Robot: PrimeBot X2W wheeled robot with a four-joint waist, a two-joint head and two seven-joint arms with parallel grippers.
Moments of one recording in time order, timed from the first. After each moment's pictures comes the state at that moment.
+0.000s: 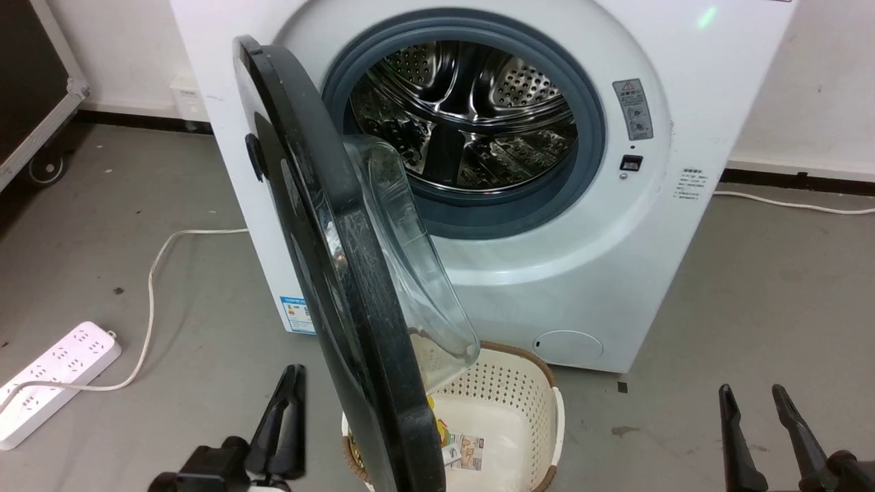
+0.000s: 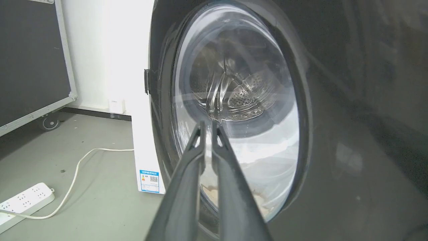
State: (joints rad) left arm 0.10 0.05 -0.11 0.00 -0.18 -0.04 -0.26; right arm 0.16 -0.08 -0.08 0.02 0.22 0.13 -0.26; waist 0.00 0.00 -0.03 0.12
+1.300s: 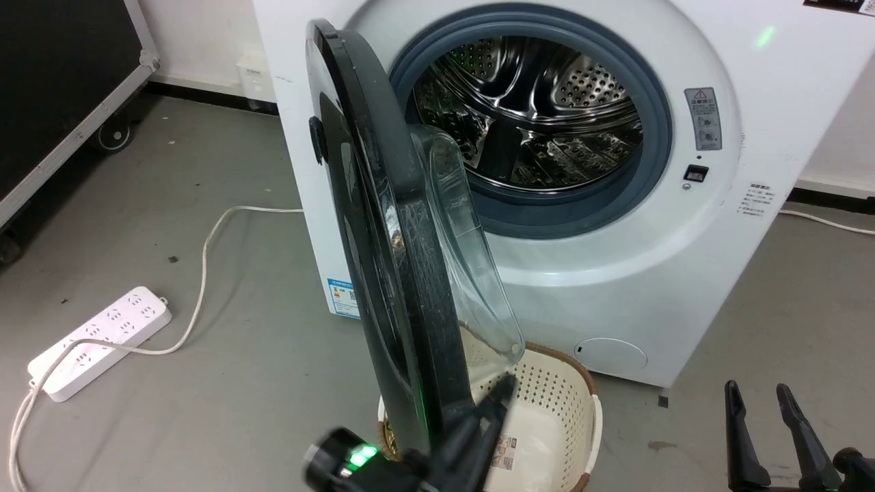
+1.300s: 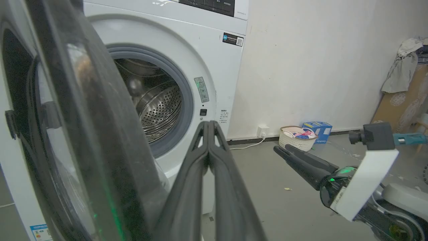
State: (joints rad) left arm 0.07 0.05 -0.52 -0.29 -0.19 -0.09 -0.10; right arm 0.14 -0.06 -0.10 0.05 0.26 0.13 -0.26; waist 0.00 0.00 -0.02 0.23
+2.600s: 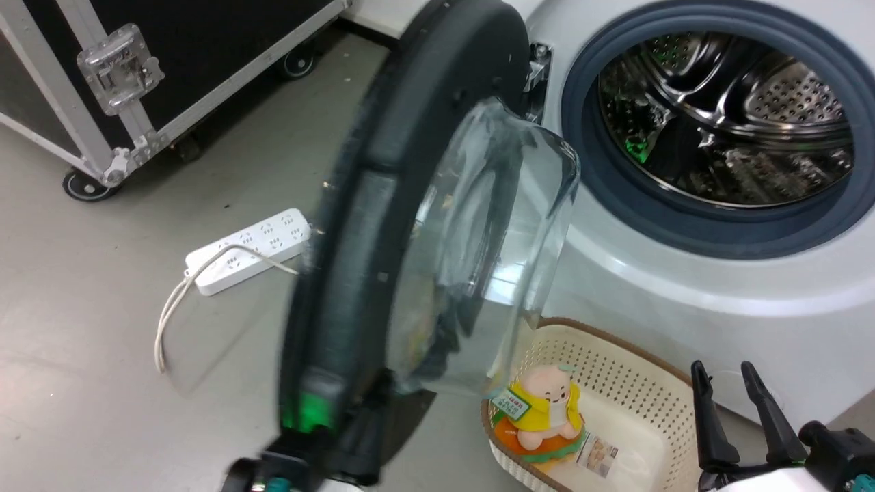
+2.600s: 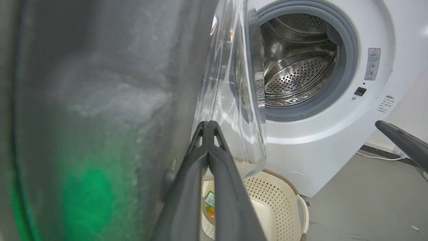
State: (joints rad) left arm 0.09 0.09 -0.37 -0.13 -0.25 0.08 -0.07; right arm 0.07 -0.06 -0.04 0.10 0.27 0.13 -0.26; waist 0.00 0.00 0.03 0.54
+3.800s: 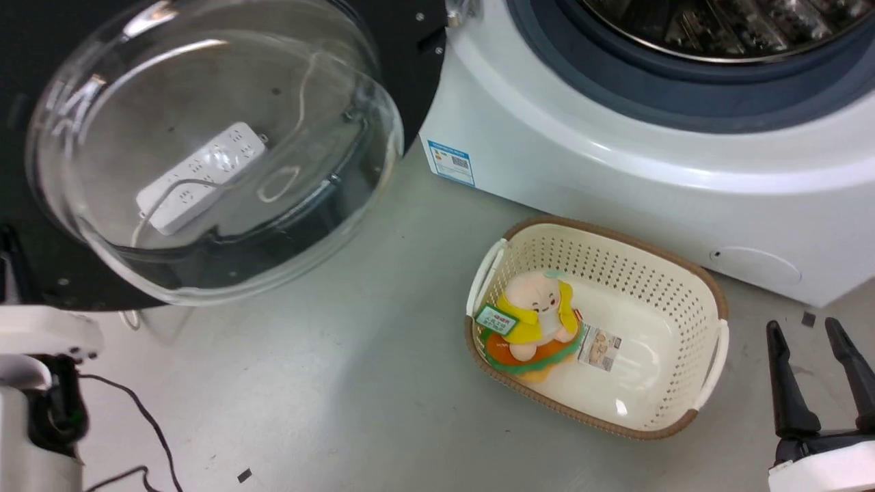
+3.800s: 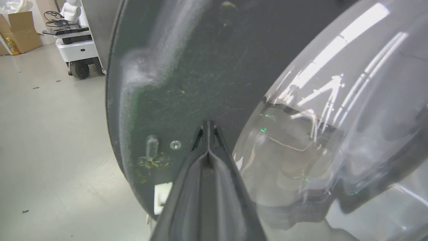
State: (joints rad) left arm -0.37 0.37 0.17 0.38 -0.53 0.08 -0.21; right arm 0.07 -0.18 -0.12 -0.10 0.25 0.13 -0.14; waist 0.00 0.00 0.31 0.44
